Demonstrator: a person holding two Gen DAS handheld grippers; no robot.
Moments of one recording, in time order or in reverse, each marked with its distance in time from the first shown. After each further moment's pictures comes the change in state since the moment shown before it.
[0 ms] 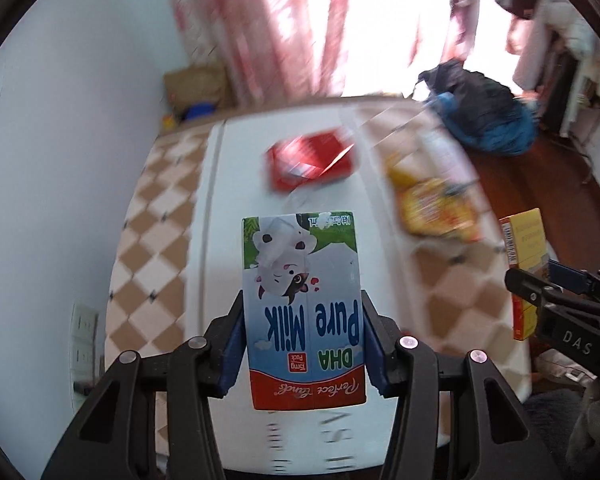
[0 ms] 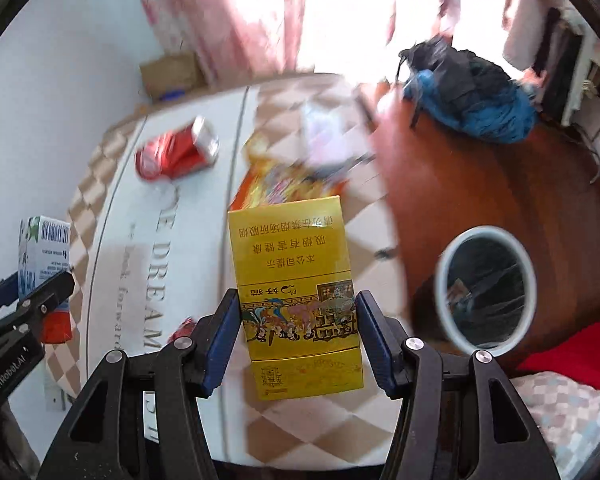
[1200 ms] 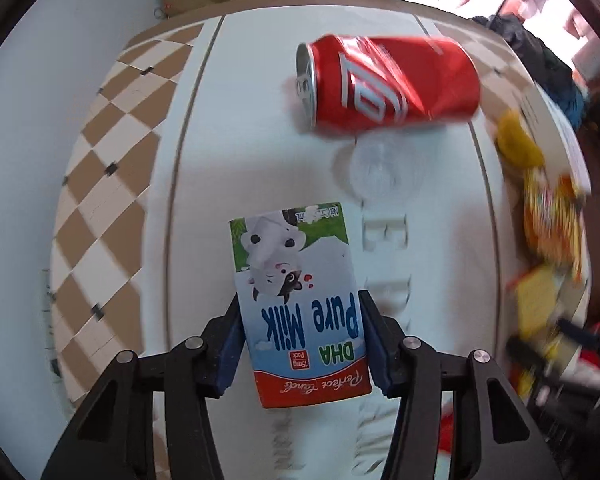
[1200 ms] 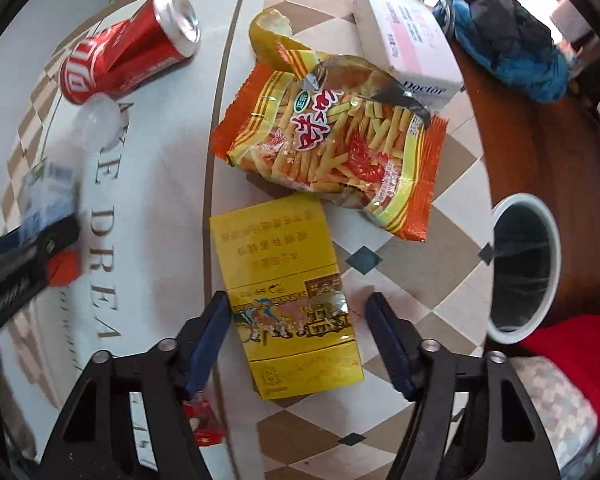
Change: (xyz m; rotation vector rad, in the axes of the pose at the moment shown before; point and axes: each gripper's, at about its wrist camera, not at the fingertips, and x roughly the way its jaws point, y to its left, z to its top) left arm 0.171 0.062 0.003 -0.109 0.331 0.028; right arm 0.157 0.065 0.065 -0.067 0.376 -0.092
